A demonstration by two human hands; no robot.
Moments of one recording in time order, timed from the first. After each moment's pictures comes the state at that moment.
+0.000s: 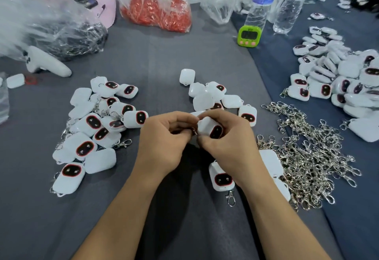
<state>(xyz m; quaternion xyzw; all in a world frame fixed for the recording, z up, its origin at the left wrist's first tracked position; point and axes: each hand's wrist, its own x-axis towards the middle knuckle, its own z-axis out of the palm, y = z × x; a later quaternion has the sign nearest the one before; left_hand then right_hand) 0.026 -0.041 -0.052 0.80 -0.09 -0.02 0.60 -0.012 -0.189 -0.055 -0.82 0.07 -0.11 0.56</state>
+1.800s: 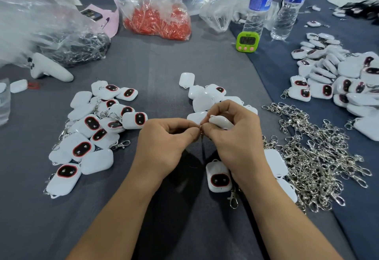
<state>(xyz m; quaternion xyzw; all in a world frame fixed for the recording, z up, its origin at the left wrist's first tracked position) 0.016 -0.043 -0.048 0.80 -0.07 -0.02 0.60 -0.010 -0.187 -0.054 -0.76 0.08 -0.19 0.62</state>
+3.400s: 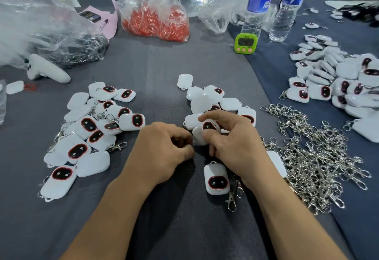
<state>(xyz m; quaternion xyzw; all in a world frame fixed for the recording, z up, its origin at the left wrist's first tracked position) 0.025 -0.027 -0.057 0.91 -0.19 0.00 0.38 -0.010 -0.202 -0.061 -0.80 0.07 -0.07 0.59</state>
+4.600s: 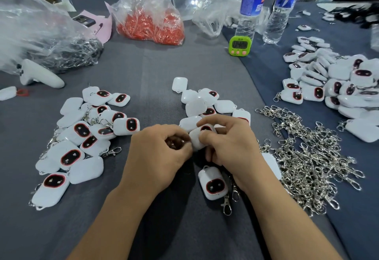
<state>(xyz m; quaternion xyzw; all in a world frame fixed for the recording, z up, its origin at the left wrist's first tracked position) 0.012 -0.037 -0.052 0.90 -0.16 0.08 0.41 -0.011 -0.200 -0.055 -0.75 0.14 -0.05 0.64</state>
